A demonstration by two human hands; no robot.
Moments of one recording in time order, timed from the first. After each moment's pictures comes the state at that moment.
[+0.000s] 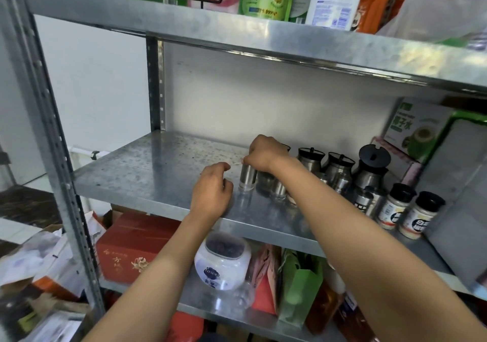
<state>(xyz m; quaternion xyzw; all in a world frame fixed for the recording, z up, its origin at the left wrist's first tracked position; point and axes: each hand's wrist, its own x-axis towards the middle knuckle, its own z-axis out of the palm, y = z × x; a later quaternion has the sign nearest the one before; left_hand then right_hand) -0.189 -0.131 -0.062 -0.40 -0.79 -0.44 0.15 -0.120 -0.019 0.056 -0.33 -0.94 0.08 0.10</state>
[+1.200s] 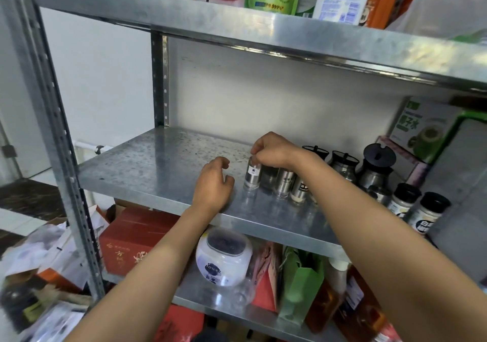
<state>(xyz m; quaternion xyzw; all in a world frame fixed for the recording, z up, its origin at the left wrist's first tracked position) -0.197 -0.126 -0.060 -0.38 -0.79 -0.47 0.10 -0.105 -0.007 0.064 -0.26 -0.94 0.20 0.09</state>
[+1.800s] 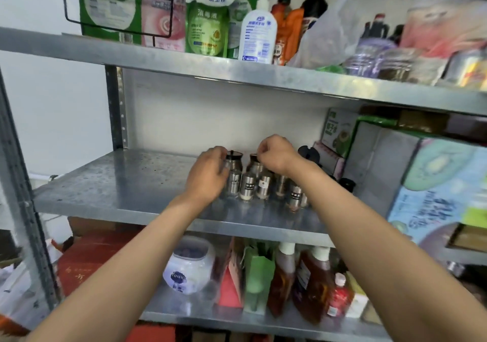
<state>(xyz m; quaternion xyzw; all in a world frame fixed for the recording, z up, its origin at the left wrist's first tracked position) -0.101 -0.114 0.017 -0.51 -0.72 -0.44 0.16 0.029 0.008 0.093 -0.34 -0.90 0.13 0.24</state>
